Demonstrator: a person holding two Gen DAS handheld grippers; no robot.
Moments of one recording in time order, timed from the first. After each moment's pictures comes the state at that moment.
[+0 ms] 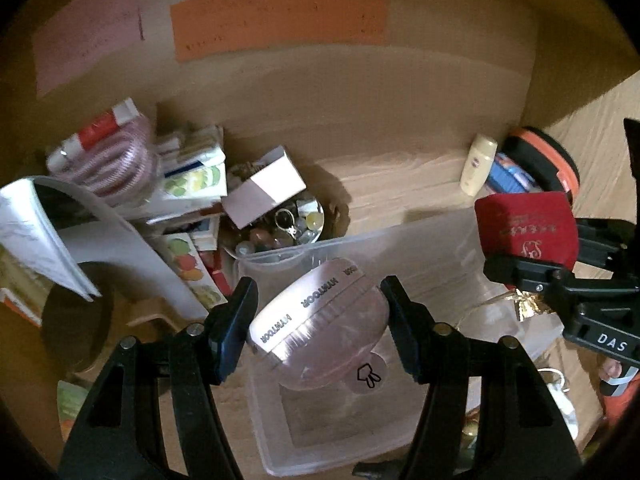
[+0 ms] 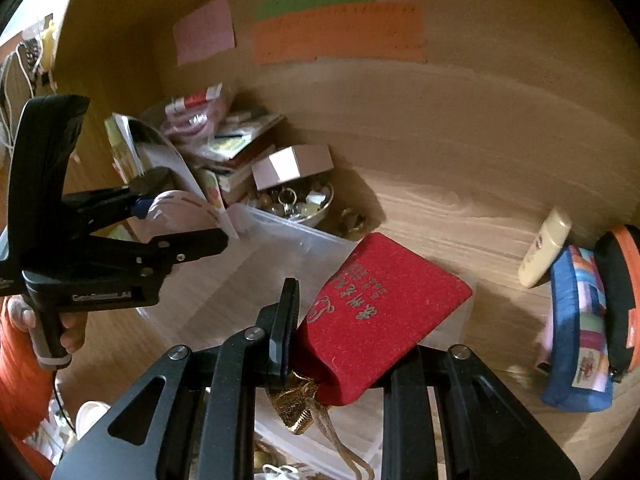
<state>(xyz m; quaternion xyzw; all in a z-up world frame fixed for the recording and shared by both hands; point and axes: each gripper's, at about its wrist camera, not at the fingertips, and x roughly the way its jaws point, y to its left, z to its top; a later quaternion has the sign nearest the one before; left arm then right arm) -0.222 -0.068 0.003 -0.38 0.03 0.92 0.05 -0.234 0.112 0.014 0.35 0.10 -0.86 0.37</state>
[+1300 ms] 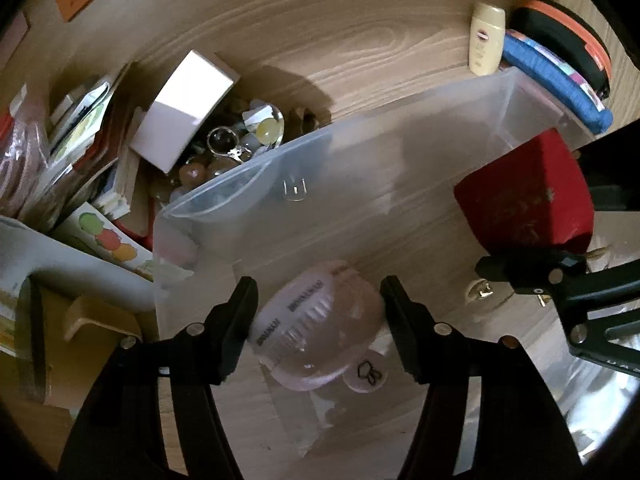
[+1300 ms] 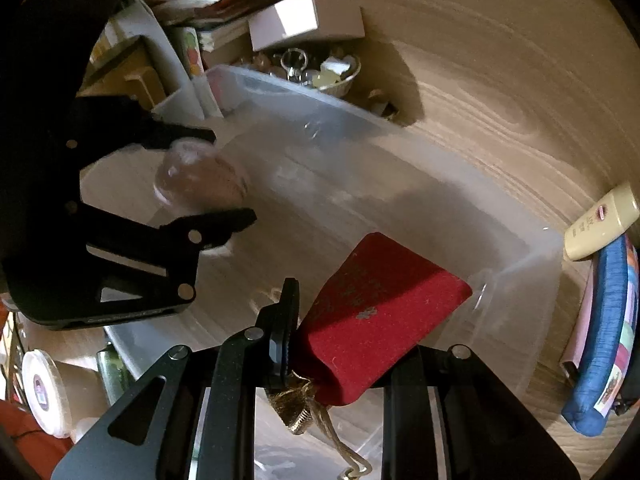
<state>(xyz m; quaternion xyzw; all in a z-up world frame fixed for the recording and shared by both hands) -0.261 -0.028 -0.071 -0.49 0.15 0.86 0.05 -0.257 0.072 -0.055 0.48 0.22 -0.76 0.37</state>
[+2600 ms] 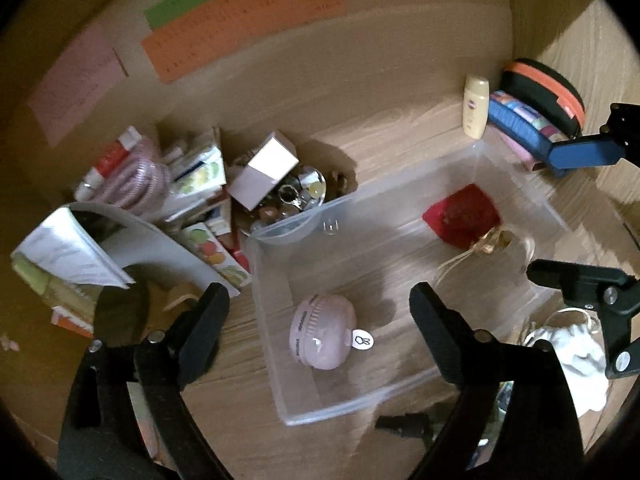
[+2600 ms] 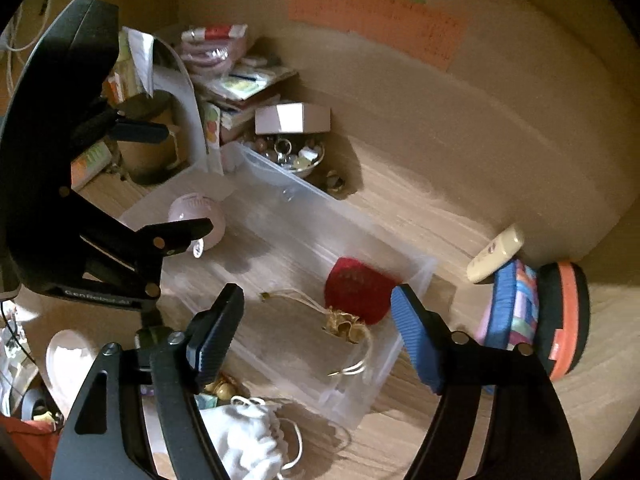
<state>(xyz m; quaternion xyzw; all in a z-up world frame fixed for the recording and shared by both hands) -0.181 -0.010 0.028 -0.41 0.15 0.90 0.01 -0.186 0.106 0.023 0.36 0.25 -0.84 0.31</state>
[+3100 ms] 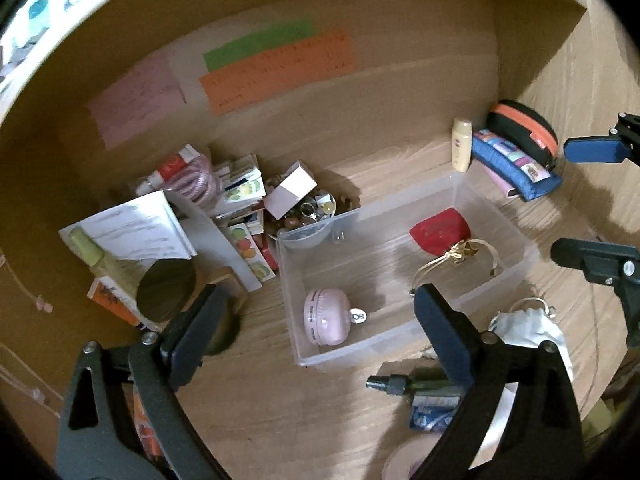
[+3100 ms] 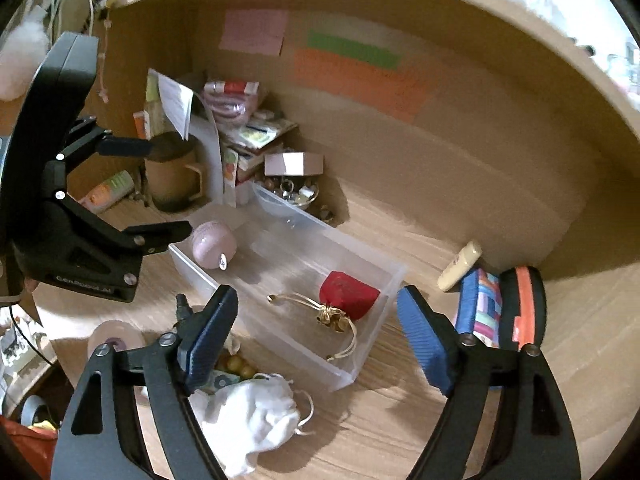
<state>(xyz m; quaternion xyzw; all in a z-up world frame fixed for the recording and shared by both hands) -0.110 -0.016 0.069 -0.35 0.13 0.93 0.00 -0.121 0.139 0.068 0.29 0.23 -0.88 0.30</state>
